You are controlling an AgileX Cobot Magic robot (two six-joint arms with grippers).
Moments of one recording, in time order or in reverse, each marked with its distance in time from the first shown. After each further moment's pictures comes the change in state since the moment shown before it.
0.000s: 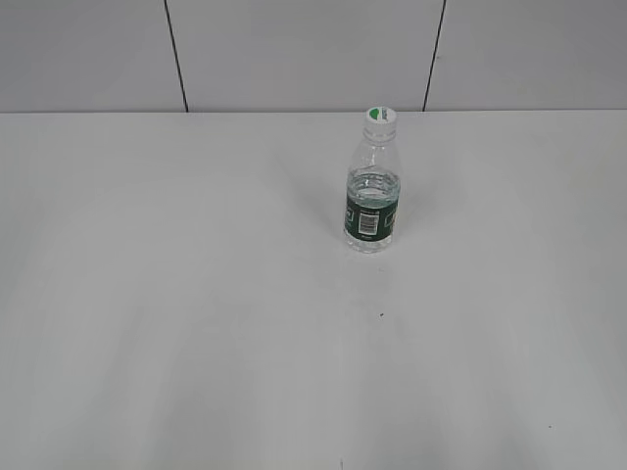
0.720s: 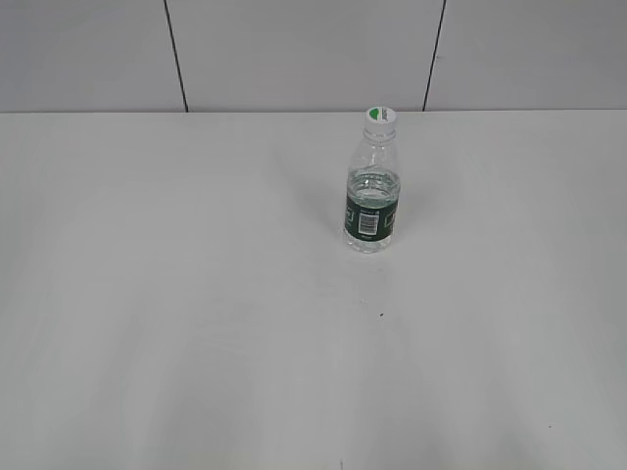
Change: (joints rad) left arm 0.000 0.000 0.000 0.009 0.000 0.002; right arm 0.000 0.000 0.000 0.000 0.000 0.000
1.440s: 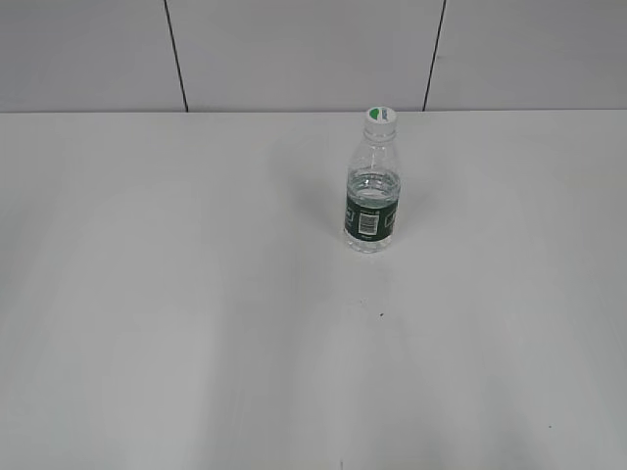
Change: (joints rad) left arm 0.000 0.395 -0.156 -0.070 -0.486 0.191; right arm 0.000 0.000 0.000 0.000 0.000 0.000
